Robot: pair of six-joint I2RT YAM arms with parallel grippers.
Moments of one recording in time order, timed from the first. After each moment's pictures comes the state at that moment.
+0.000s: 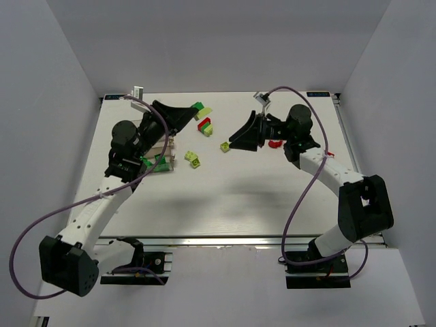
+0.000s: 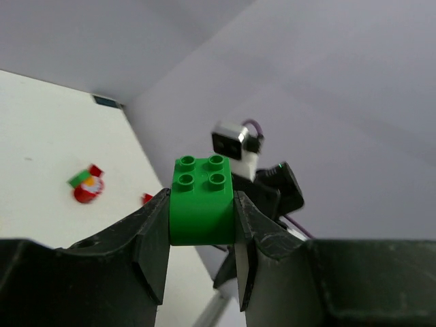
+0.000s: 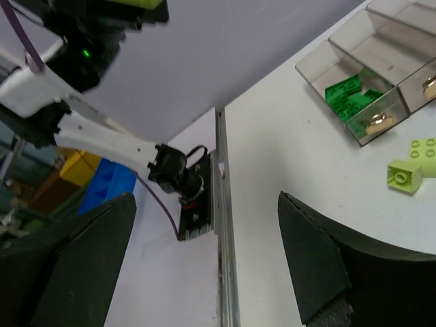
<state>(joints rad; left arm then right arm) -0.34 1.09 0.94 0.37 0.34 -0.99 0.41 1.53 1.01 0.63 -1.19 0.77</state>
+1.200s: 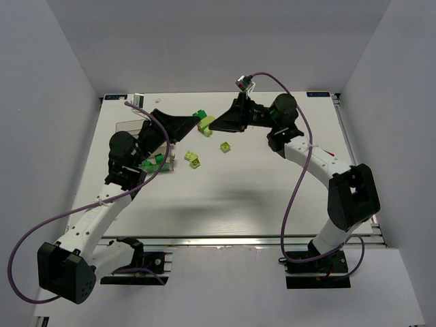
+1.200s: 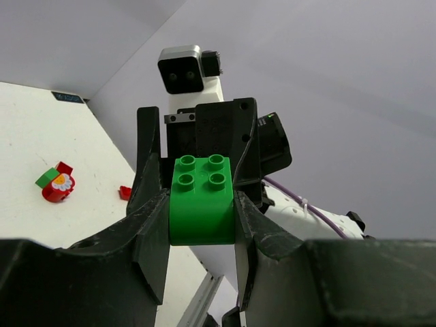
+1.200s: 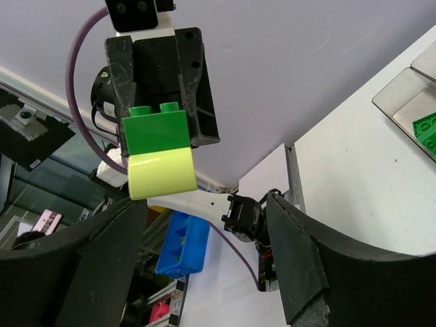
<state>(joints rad) -0.36 1.06 0.85 0.55 0.46 -1.04 0.51 1.66 1.26 0.74 -1.04 1.25</state>
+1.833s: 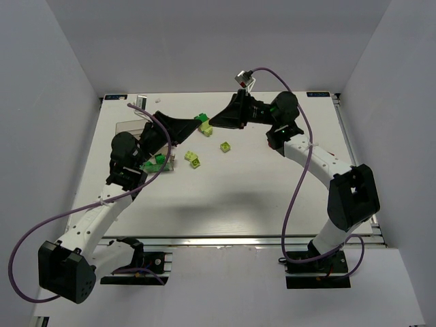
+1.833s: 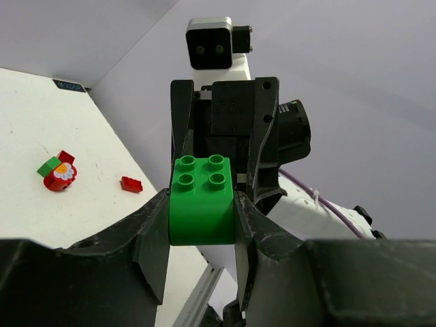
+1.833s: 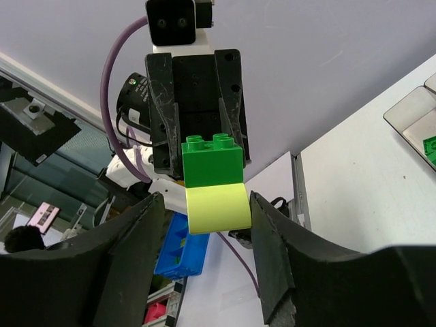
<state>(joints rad) -0.36 1.06 0.82 0.54 0.46 -1.03 0.53 1.66 1.31 0.77 -1.04 1.27</state>
